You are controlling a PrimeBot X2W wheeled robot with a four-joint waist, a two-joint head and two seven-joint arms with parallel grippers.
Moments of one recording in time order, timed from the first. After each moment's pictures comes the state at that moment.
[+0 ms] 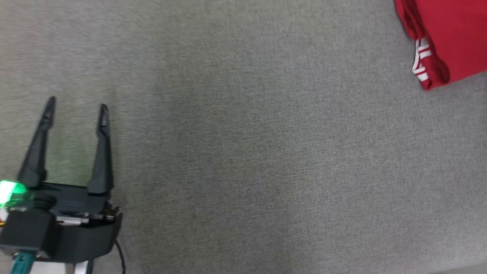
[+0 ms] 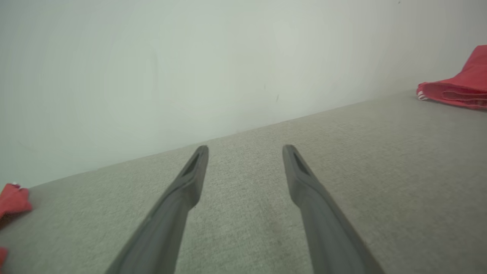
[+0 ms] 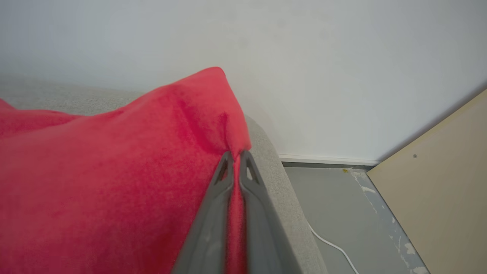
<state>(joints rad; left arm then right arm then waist) -0.25 0.22 -0.01 -0.24 -0.02 -0.08 -0.26 -1.16 -0.76 0.32 0.99 0.42 0.13 -0.18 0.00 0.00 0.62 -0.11</state>
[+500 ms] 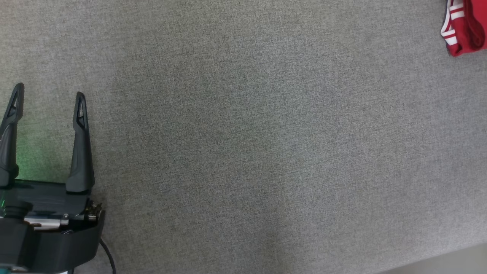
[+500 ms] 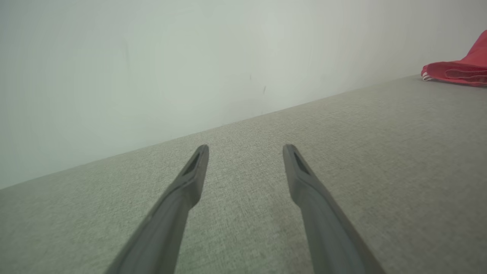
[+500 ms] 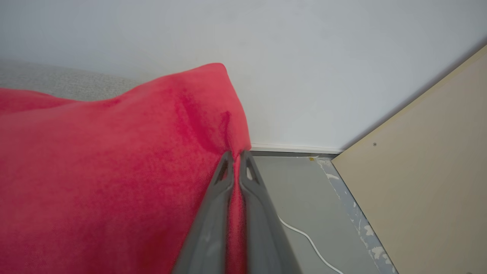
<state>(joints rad) -0.25 0.27 0.01 -0.36 0.00 -0.07 -0.22 -1.28 -0.77 0.30 1.07 0.38 0.13 -0.21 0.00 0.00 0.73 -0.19</state>
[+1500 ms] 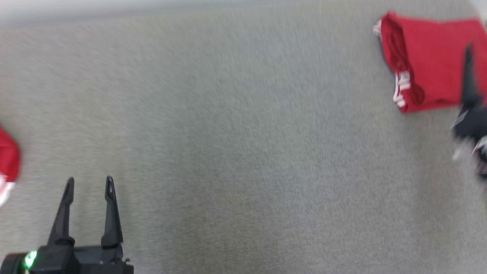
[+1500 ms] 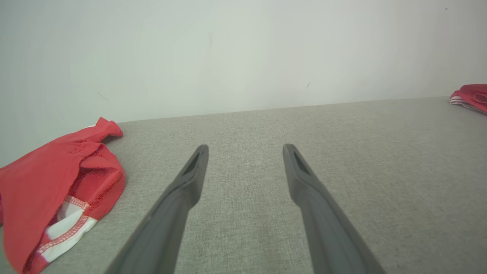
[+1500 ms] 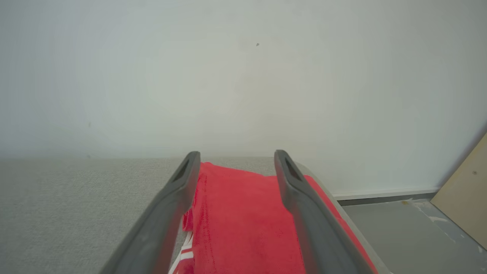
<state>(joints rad) -0.04 0.14 0.01 -0.06 -0.11 -0.01 -0.26 -0.76 -0.56 0.08 0.68 0.37 0.13 -0.26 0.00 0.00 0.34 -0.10</state>
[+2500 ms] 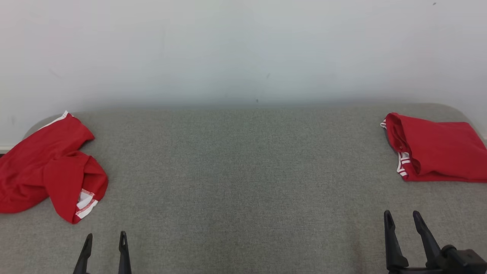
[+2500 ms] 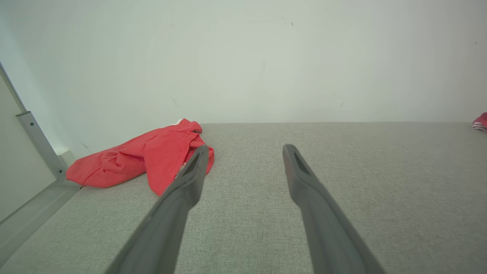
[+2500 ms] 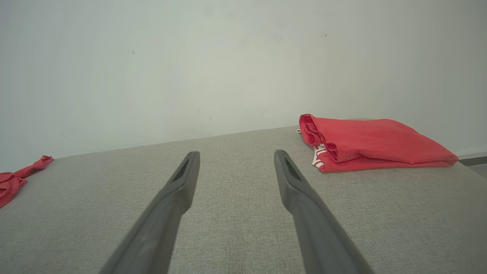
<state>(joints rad) 0.09 0.12 0.01 0.11 -0.12 0.00 -0.26 0.10 -0.11 -0.11 0.07 0.22 0.13 -0.19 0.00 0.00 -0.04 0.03</state>
